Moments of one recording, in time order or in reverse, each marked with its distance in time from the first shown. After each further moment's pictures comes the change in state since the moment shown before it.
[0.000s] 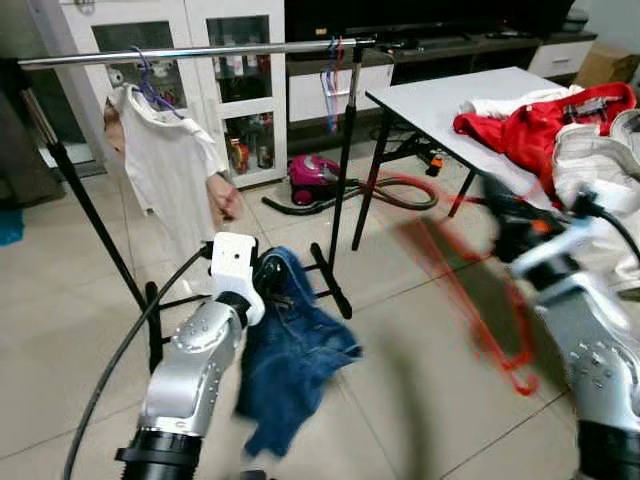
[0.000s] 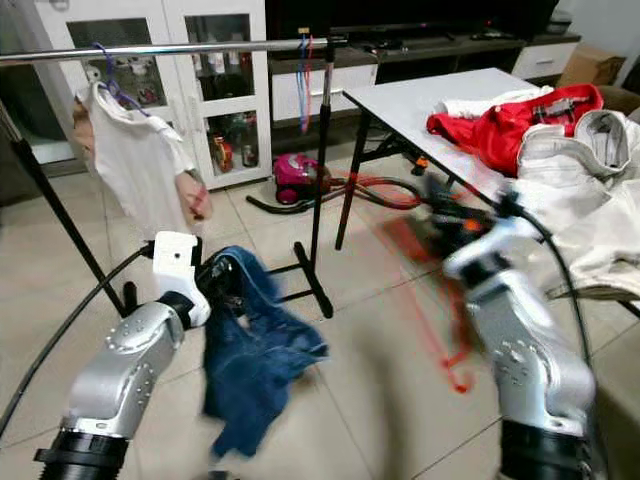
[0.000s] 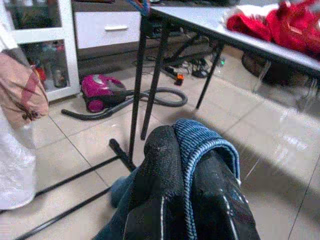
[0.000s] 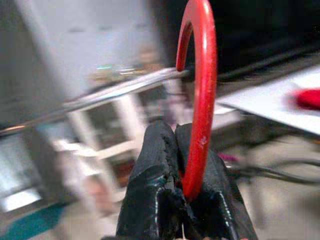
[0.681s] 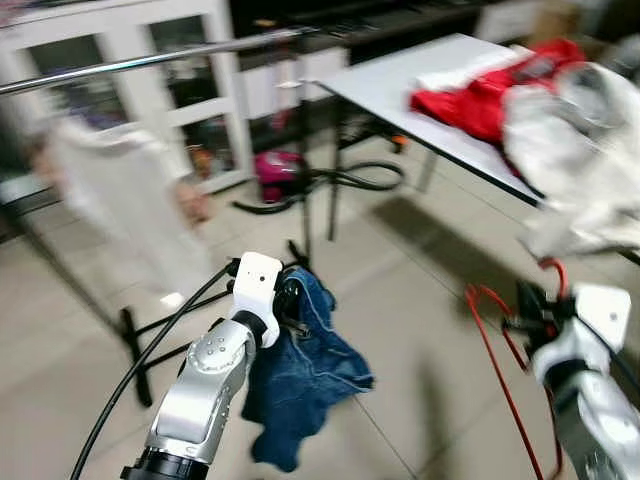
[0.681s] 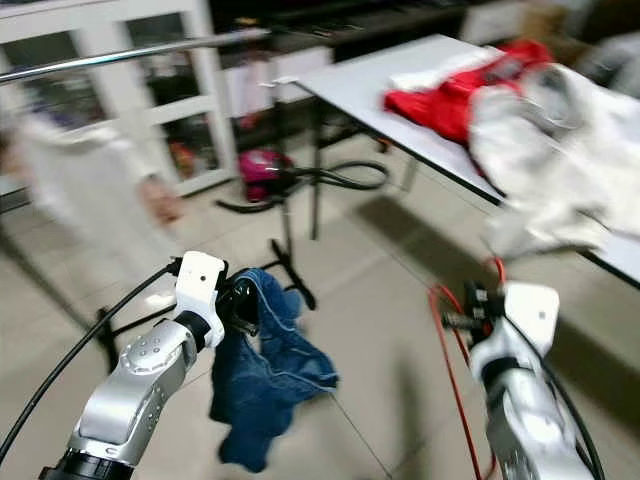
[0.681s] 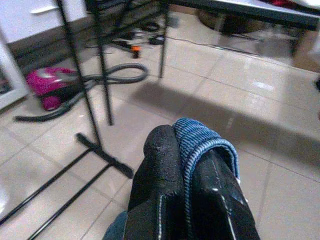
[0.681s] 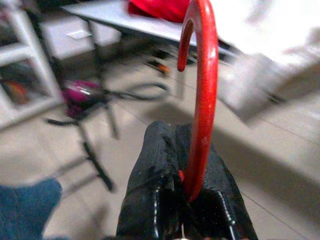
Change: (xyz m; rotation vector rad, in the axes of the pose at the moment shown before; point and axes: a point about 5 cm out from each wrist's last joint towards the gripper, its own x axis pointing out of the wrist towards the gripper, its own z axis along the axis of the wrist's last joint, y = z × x) left arm -0.008 -0.021 -0.015 0.066 0.049 -0.060; right arm -0.089 -0.019 -0.056 -0.350 0.287 -0.396
